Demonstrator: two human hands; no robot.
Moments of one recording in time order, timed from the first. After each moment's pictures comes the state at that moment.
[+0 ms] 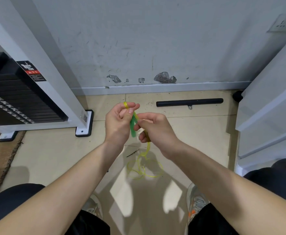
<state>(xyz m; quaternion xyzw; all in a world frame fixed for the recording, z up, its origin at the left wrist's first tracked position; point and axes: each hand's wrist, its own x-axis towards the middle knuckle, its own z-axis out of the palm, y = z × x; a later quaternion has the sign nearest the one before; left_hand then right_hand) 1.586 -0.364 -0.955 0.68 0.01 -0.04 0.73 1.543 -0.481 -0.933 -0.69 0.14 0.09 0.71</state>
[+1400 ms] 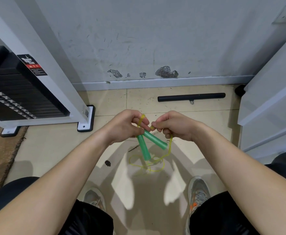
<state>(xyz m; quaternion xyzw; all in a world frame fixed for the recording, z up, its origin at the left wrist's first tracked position) 1.592 -0.342 -0.941 0.81 -0.14 -0.32 0.48 1.565 -0.550 -0.970 -0.72 0.09 0.29 0.62</state>
